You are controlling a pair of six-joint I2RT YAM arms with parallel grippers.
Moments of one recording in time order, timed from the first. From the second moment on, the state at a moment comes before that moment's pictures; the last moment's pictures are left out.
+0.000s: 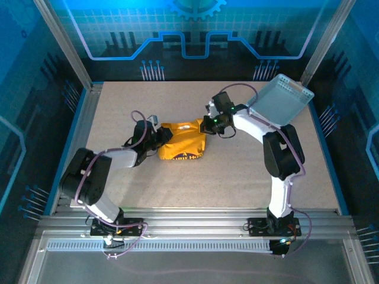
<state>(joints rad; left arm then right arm) -0.29 1.64 0.69 0.40 0.27 -0.89 0.42 1.99 1.50 -0.59 -0.43 0.49</state>
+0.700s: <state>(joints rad) -0.21 1.75 1.05 -0.12 0.17 -0.78 0.40 2.11 1.71 -0.78 -0.25 0.47</state>
